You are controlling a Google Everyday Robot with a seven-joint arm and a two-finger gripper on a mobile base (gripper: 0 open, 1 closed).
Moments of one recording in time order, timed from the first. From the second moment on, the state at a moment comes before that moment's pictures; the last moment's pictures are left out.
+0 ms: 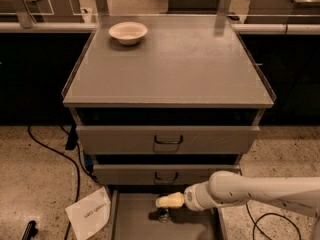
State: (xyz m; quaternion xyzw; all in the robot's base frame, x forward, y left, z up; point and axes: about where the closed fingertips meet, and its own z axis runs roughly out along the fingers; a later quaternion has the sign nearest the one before) arm 0.466 -0.071 0.404 -0.08 0.95 0.29 0.11
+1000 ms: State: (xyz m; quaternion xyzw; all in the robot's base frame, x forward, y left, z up) arm 0.494 -0.052 0.333 -0.02 0.95 0.30 0.12
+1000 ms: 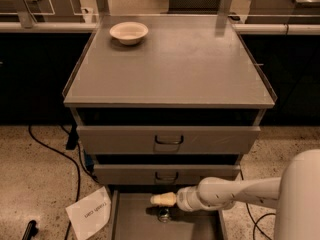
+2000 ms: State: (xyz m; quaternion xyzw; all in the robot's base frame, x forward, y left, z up) arm 0.505 -0.031 0.274 -0.02 0.95 0.29 0.10
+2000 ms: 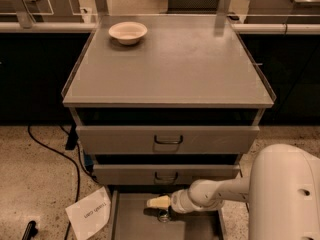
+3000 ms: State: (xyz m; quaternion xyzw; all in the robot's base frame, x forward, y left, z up) arm 0.515 -0.014 0.205 -0.01 0.96 0.25 0.09
